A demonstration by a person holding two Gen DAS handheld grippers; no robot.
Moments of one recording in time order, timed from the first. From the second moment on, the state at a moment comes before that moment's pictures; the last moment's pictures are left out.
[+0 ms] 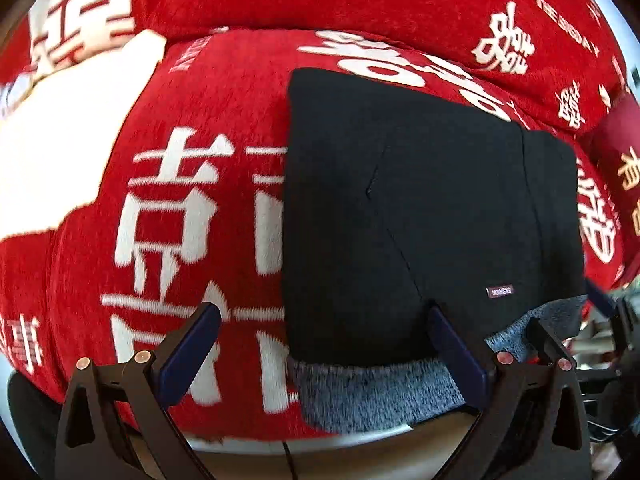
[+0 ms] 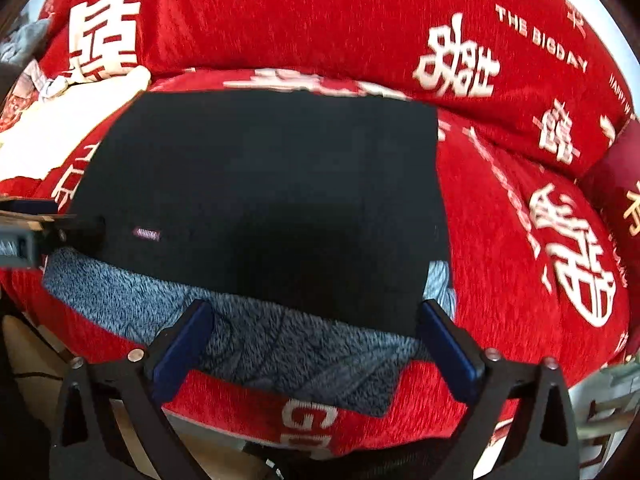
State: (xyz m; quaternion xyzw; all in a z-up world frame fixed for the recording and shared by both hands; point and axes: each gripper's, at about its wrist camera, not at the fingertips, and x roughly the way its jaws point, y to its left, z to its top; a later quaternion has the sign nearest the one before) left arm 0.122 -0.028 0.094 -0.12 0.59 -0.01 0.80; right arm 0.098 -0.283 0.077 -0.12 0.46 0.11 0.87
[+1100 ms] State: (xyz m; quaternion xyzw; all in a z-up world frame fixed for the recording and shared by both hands) left arm 0.106 -0.049 0.090 -0.08 0.58 -0.02 0.81; right arm 0.220 -0.216 0.092 -0.13 0.46 0.12 0.87
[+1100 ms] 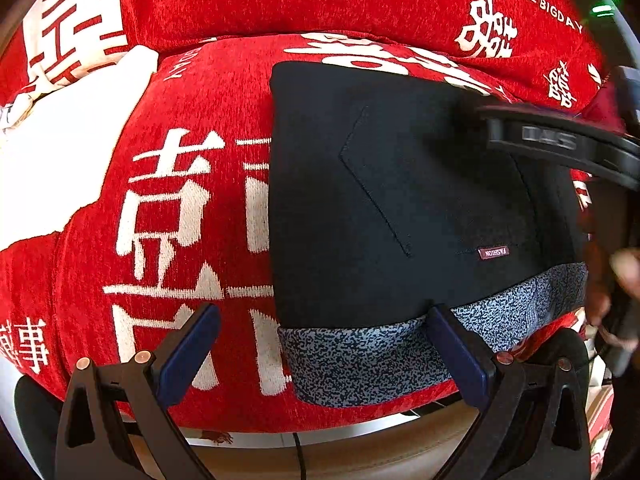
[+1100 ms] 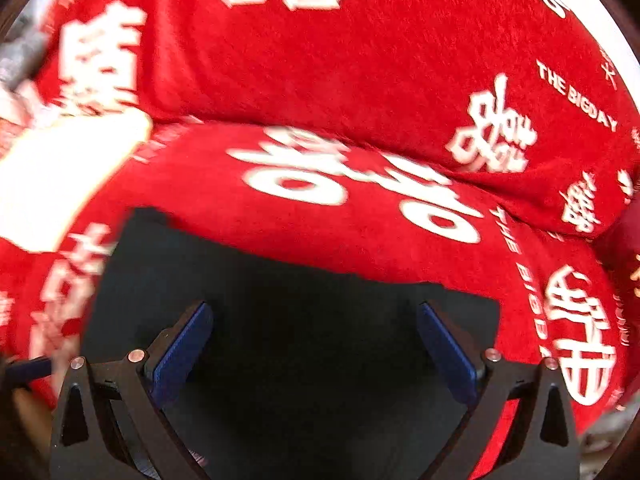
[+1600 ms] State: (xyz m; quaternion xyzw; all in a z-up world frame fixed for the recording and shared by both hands) left arm 0.132 0.005 0.095 -0.19 0.58 -0.06 0.79; right arm 0.162 -0.354 0.090 0.01 0.46 0.12 0.88
